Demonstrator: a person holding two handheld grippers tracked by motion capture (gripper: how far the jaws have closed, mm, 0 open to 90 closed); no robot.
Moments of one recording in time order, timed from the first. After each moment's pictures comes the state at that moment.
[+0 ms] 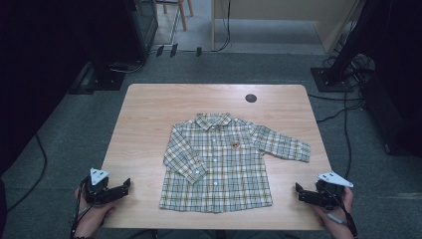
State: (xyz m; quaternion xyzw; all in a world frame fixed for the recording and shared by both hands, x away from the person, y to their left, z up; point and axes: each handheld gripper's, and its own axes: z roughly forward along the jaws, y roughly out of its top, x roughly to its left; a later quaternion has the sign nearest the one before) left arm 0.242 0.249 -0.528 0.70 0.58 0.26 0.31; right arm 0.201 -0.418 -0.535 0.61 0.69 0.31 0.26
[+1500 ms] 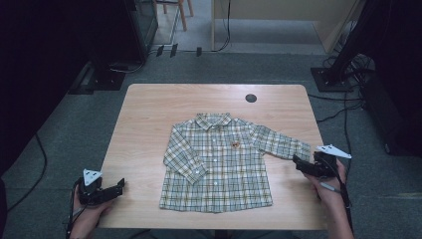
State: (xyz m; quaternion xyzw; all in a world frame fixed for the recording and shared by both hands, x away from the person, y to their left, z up) left arm 0.241 0.262 -0.528 0.69 0.59 0.27 0.31; right arm 0.277 -0.420 -0.505 0.62 0.64 0.35 0.27
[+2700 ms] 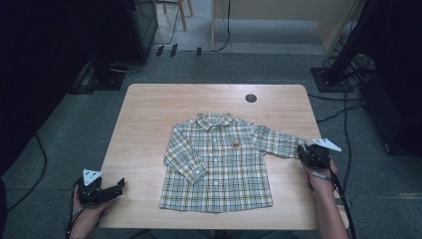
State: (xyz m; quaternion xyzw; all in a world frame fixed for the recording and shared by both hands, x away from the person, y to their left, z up) left arm 0.241 0.263 -0.528 0.69 0.59 0.26 0.31; right arm 0.307 -0.416 -0.521 0.65 0.60 0.34 0.31
